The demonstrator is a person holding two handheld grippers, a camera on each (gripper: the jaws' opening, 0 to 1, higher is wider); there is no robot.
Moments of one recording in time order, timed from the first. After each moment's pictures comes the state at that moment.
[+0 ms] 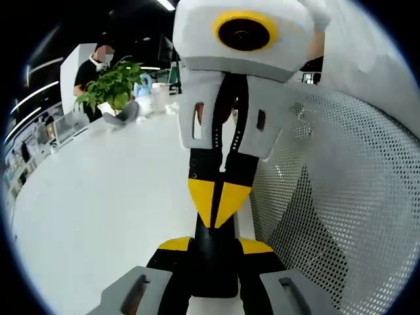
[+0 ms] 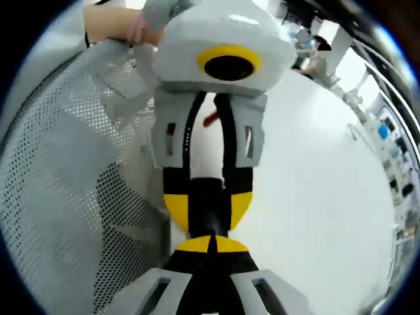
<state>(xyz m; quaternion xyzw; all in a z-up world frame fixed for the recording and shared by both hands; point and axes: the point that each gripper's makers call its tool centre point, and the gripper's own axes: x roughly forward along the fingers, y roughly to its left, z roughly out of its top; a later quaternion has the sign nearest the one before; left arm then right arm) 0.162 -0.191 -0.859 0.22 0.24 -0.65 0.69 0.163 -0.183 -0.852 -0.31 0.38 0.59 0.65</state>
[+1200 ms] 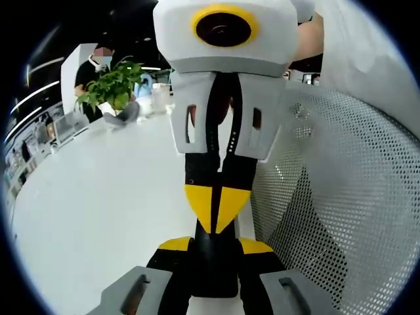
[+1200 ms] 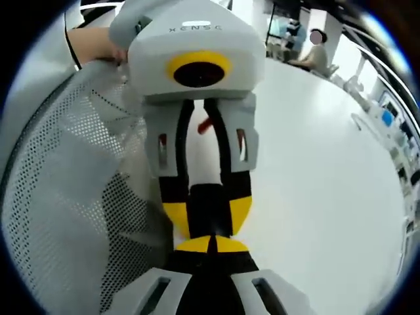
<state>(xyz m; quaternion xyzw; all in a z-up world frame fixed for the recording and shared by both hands) 0.162 -0.191 -0.859 0.22 0.24 -0.65 0.69 0.159 -0.178 -0.854 -0.37 0.36 0.60 0.61</state>
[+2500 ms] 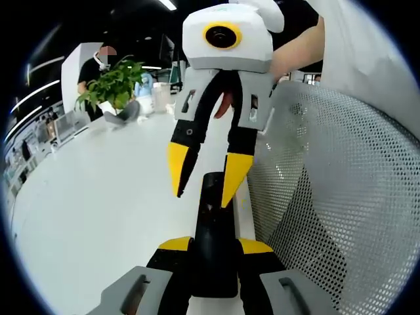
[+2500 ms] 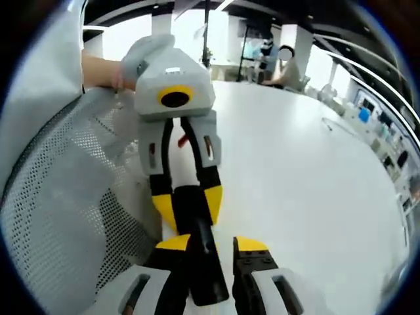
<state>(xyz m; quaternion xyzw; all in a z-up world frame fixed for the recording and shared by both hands) 0.162 -0.191 -0.859 0.21 0.24 -0.65 0.69 0.177 -0.203 -0.833 -0.29 0.31 0.59 0.69</state>
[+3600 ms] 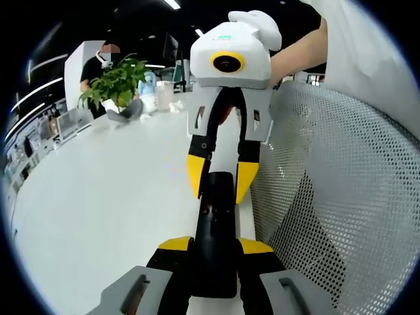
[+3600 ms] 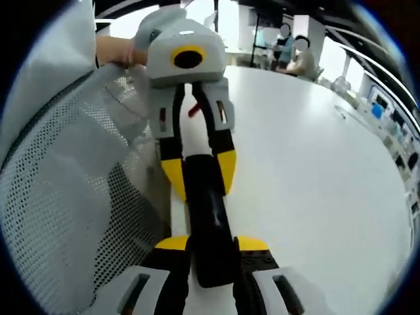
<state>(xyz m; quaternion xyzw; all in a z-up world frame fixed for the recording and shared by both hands) 0.163 -0.191 -0.859 0.21 0.25 -0.64 0.70 0.162 -0.221 -0.859 -0.30 0.34 0.61 0.65</state>
